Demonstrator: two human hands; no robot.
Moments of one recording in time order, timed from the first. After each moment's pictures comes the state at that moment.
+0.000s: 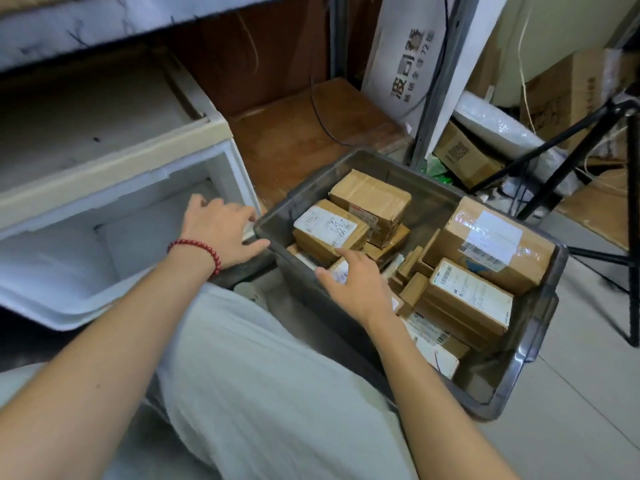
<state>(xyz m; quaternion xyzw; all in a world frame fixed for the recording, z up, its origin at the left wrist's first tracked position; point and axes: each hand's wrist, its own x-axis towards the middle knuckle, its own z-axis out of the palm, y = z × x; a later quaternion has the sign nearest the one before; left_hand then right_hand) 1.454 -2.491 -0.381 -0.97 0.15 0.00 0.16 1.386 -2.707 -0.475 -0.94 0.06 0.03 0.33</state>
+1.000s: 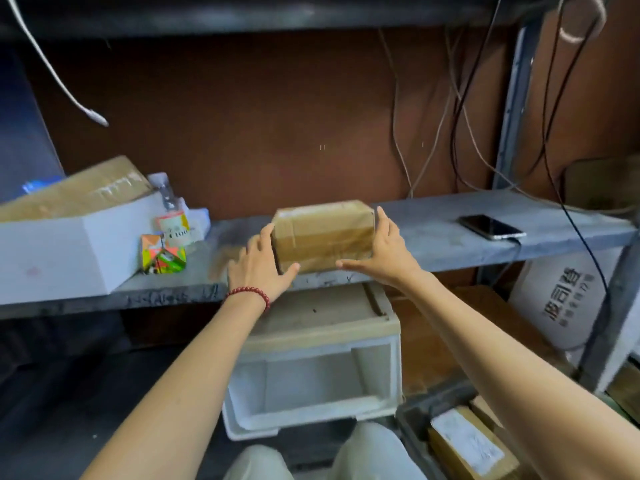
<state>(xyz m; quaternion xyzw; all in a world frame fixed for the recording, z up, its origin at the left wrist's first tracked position) 1.415 -2.327 -0.145 -0.93 -0.19 -0.29 -0.06 1.507 -2.531 -0.132 -0.89 -0.27 -0.10 0.34</state>
